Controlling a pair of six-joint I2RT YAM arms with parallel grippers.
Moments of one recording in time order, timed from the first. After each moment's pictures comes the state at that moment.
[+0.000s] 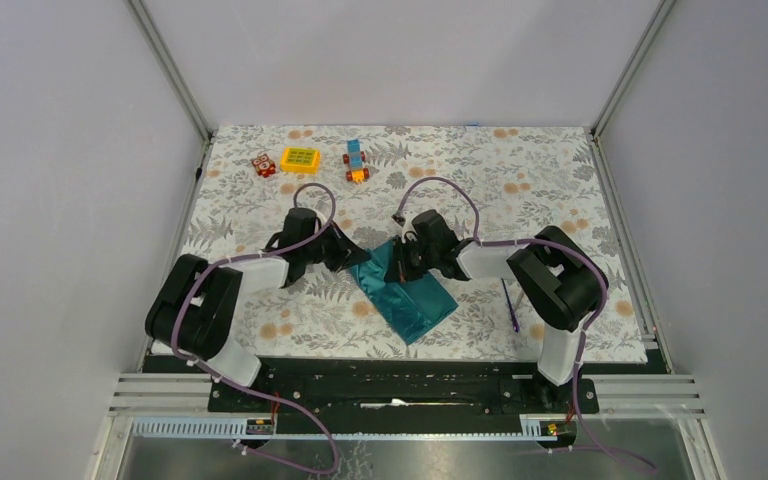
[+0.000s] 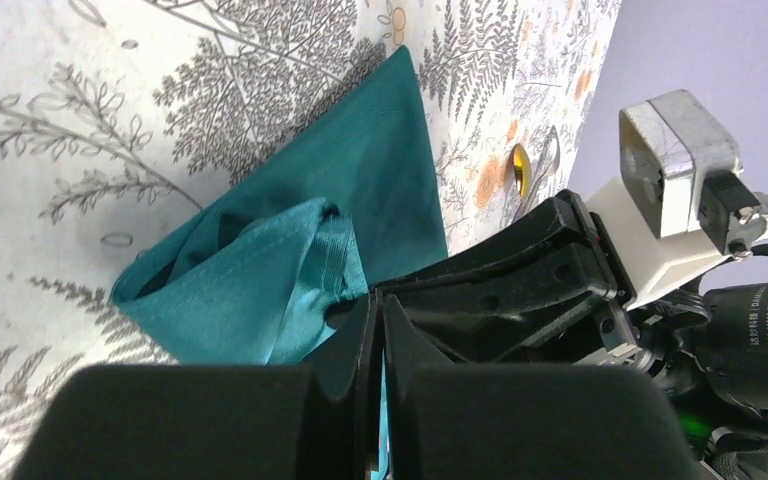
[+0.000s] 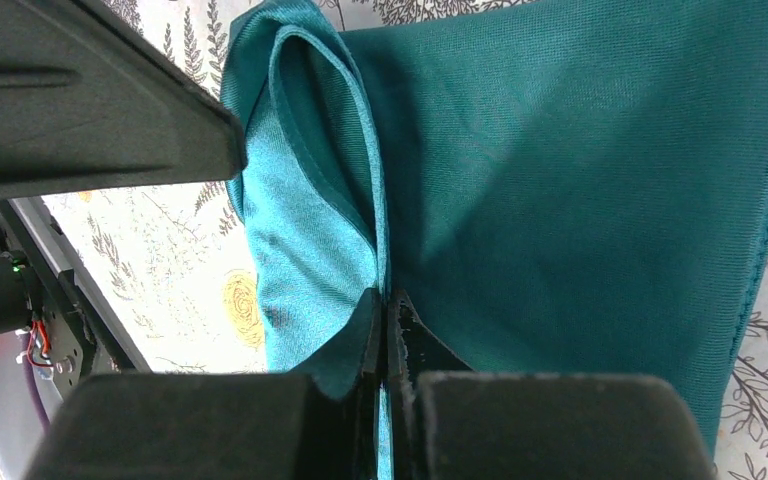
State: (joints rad) left arm -0.35 1.55 0.63 0.26 0.50 -1.02; right arm 0.69 1.87 0.91 0.17 -0.41 0.46
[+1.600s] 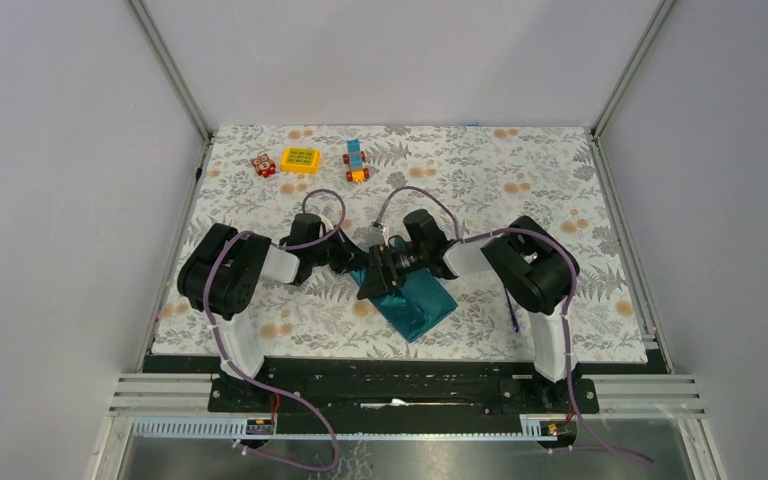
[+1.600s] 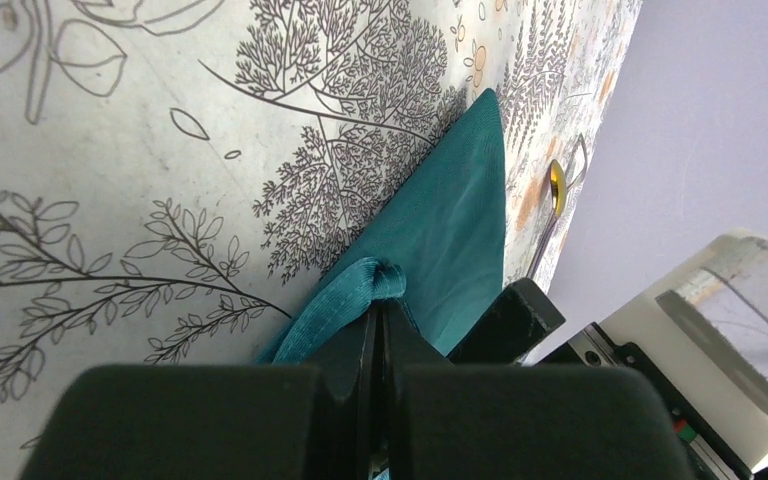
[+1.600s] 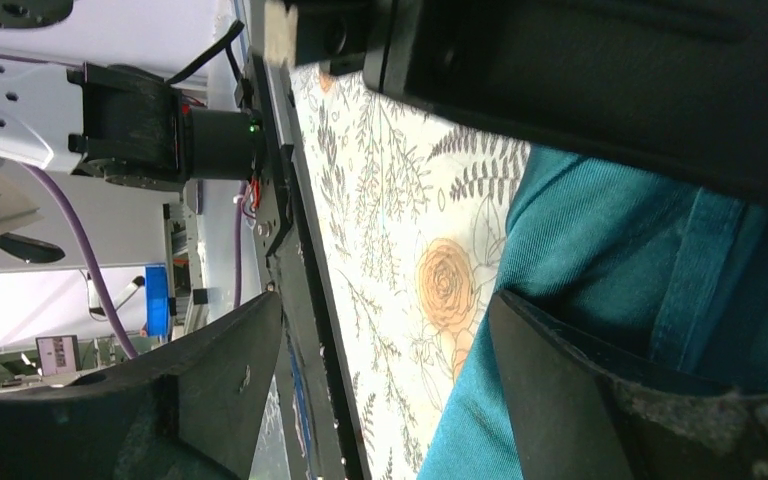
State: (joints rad) left arm -0.32 1.84 0.64 0.55 0.57 -1.02; right arm 0.70 2.05 1.01 0.36 -0.97 0.58
